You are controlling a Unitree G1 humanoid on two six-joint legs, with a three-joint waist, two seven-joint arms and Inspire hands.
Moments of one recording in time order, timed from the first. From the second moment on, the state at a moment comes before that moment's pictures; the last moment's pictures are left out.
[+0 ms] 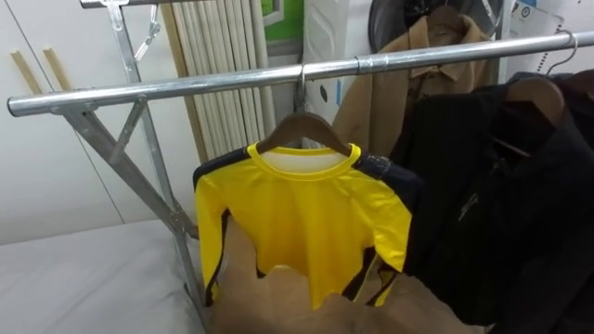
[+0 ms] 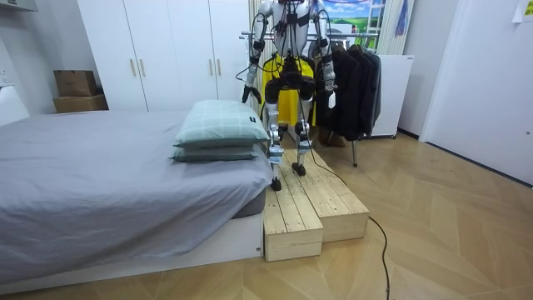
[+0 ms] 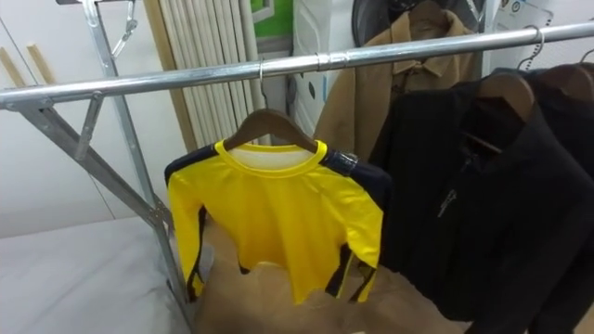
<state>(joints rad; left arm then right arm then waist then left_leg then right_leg) 0.12 0.24 0.07 1.13 0.11 -0.06 0.10 0.19 -0.24 -0.12 1.23 0.41 0.02 0.18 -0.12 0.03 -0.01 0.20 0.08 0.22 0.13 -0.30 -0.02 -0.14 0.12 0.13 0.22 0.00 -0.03</state>
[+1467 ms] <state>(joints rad) 0.11 0.25 0.05 1.11 0.12 -0.13 0.15 0.07 -0.28 0.02 1.21 0.21 -0.02 0.23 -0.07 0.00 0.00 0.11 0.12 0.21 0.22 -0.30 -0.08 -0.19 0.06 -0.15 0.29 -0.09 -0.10</state>
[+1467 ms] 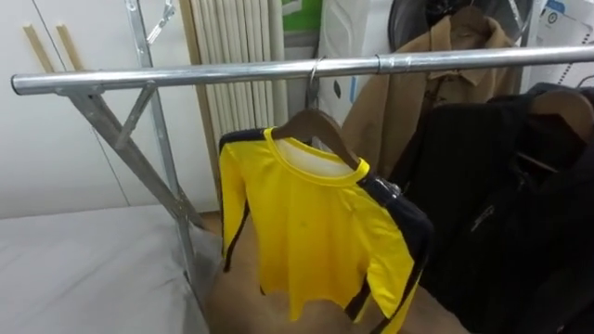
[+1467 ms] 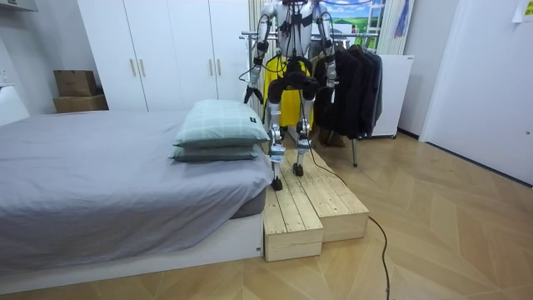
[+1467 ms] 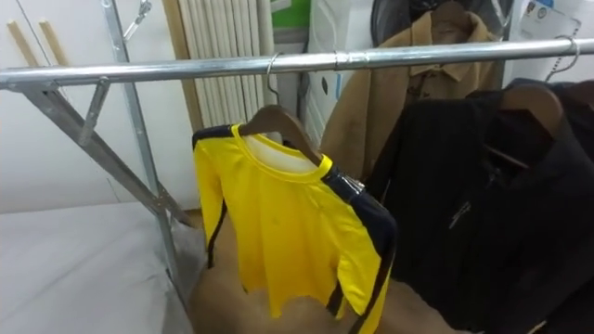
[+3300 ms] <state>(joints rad) 0.18 0.21 0.11 1.16 0.01 -0.03 0.07 0.11 -0.23 -0.08 1.23 0.11 0.00 0.05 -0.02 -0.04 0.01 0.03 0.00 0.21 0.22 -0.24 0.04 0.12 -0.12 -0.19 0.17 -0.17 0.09</state>
